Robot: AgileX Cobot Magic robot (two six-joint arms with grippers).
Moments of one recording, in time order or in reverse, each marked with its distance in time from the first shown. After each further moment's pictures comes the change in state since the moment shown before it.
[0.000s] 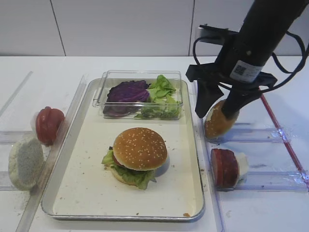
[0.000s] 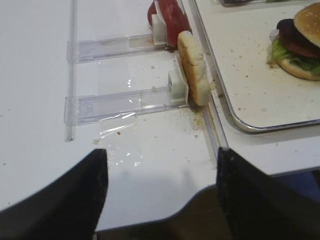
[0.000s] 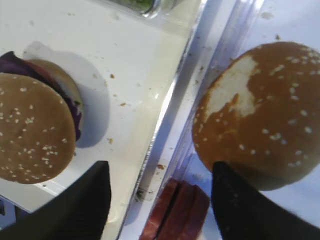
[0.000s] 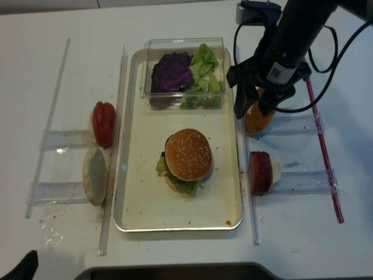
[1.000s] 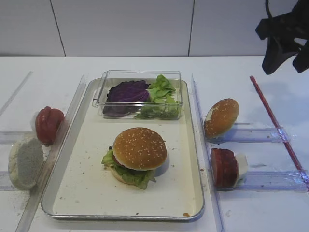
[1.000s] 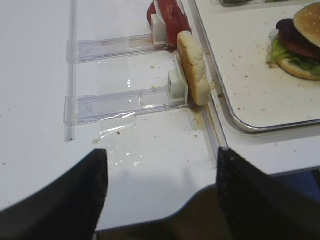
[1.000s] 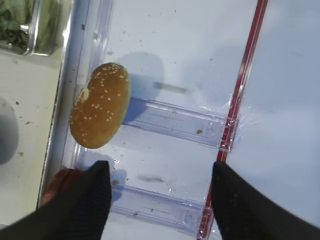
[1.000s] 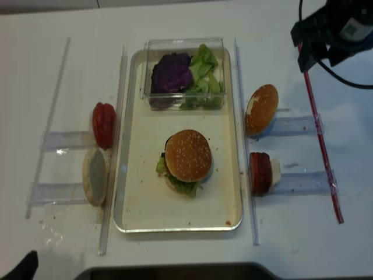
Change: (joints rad) left arm 0.000 0.000 0.000 0.000 0.000 0.000; right arm -0.179 -0.242 0.000 -0.219 0.019 0.011
